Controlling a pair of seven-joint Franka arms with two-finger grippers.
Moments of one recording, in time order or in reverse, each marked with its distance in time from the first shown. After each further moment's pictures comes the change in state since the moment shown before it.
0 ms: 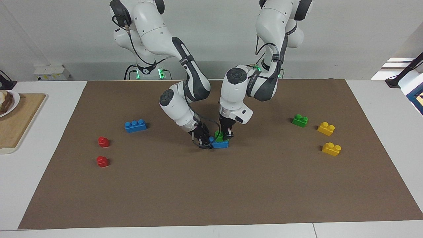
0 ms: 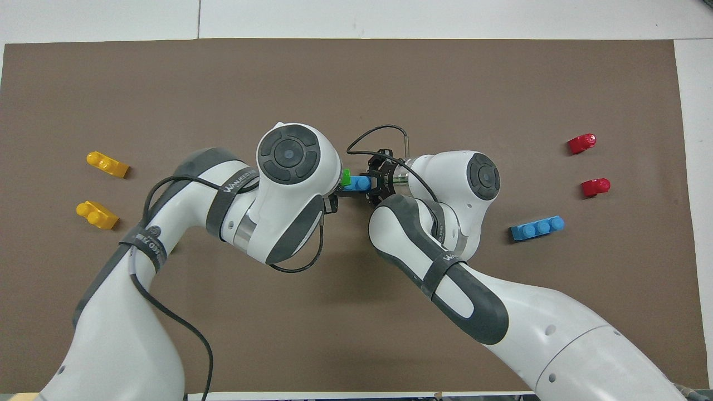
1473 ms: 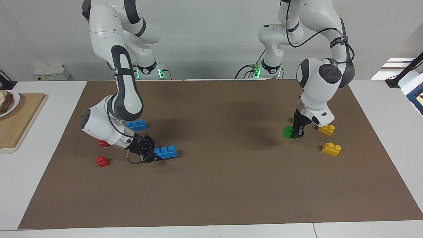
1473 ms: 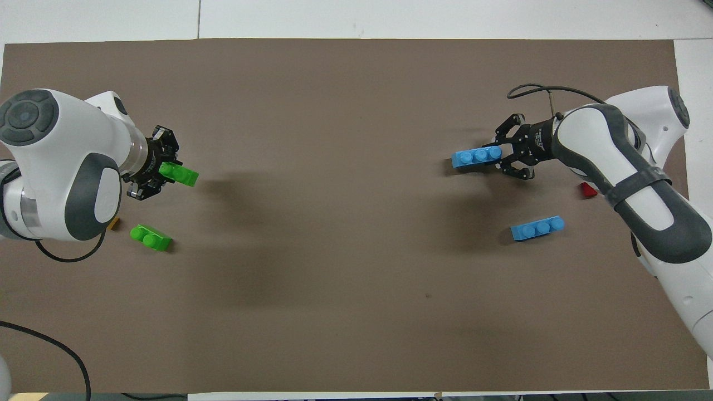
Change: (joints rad) left arm 0.474 -0.138 0.006 -0.225 -0.014 0.003 1.069; right arm -0.522 0.001 -0.019 0.109 -0.094 -0.489 -0.468
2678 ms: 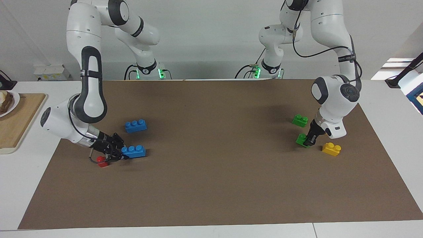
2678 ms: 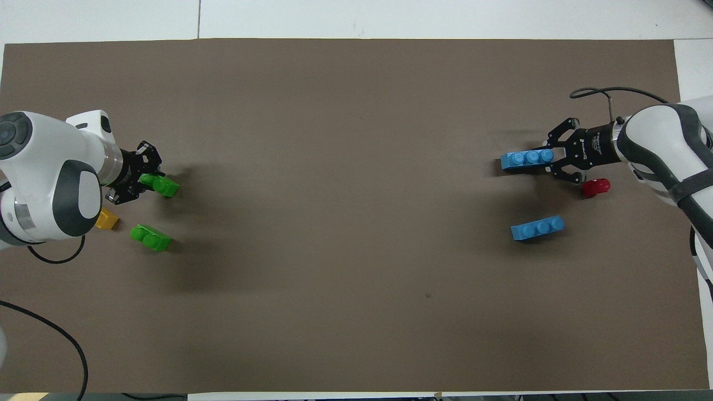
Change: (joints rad) left arm 0.127 0.109 0.001 -0.043 -0.052 0.132 0.325; right arm -0.154 0.000 0.002 0.002 -0.045 -0.050 -0.022
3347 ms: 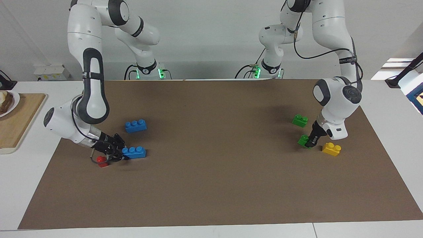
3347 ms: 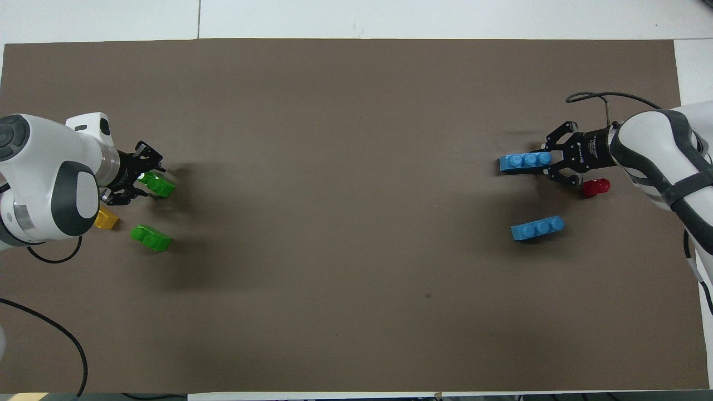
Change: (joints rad) left arm 0.023 0.013 -0.006 -0.002 -0.003 0.015 0.069; right arm 0.002 0.000 0.003 -0.031 0.000 0.044 0.003
